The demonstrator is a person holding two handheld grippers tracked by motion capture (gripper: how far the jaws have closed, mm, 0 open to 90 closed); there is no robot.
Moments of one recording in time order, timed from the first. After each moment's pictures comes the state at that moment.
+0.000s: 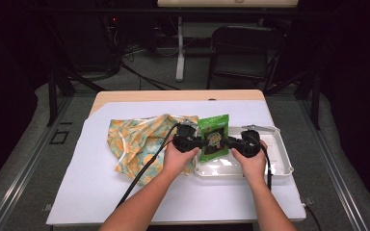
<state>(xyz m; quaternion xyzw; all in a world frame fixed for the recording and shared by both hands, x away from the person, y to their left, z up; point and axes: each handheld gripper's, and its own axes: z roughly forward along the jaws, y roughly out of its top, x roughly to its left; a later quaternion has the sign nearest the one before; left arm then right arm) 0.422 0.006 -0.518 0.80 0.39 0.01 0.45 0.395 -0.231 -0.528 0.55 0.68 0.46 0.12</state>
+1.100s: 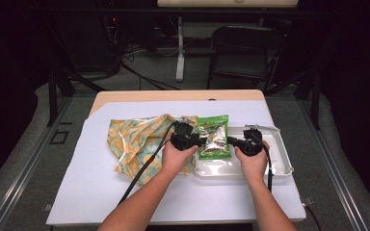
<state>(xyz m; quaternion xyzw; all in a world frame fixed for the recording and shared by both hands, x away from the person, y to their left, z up) 0.424 0.010 -0.514 0.80 0.42 0.04 0.44 0.397 -0.236 -0.529 0.60 0.66 0.45 0.12</state>
